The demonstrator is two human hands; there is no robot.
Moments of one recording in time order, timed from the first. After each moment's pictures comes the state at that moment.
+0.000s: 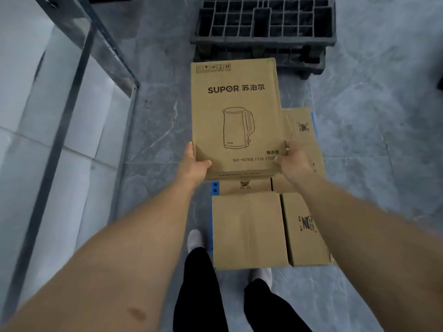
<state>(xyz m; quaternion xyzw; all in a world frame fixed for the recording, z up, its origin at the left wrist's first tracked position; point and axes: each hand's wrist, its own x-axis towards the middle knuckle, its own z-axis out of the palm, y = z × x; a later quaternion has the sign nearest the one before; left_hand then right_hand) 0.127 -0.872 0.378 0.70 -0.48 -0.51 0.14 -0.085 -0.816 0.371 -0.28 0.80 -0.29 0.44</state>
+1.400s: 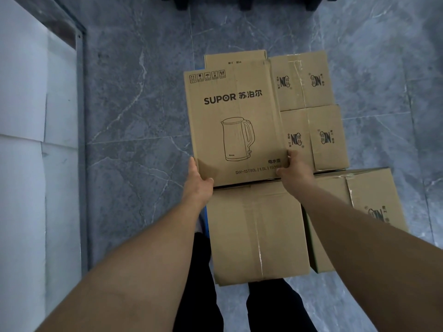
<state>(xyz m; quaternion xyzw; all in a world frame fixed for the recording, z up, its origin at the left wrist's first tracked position) 0.127 -0.876 0.190 0.72 -0.45 -0.52 0.00 -0.077 -0.820 0.189 -0.24 0.86 -0.13 0.43</state>
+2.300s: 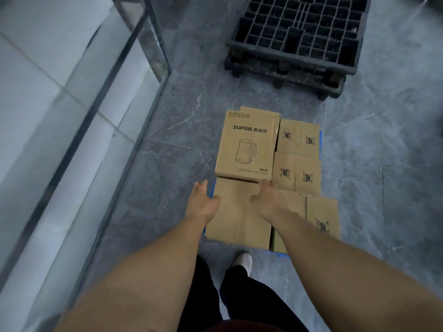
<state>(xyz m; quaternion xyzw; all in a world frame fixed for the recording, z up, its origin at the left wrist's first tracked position) 0.150 -0.708 0.402 0.74 -0.46 -0.48 0.07 -0.015 -0.706 0.418 -0.51 0.76 0.00 0.40</state>
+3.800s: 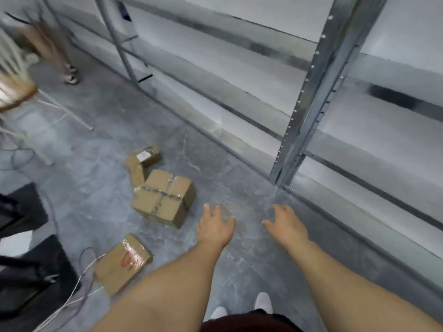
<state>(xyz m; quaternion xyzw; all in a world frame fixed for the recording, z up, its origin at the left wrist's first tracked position) 0.291 -0.043 0.471 0.87 0.33 -0.16 0.32 0.360 -0.198 0.490 -0.95 -0.07 0.25 0.16</state>
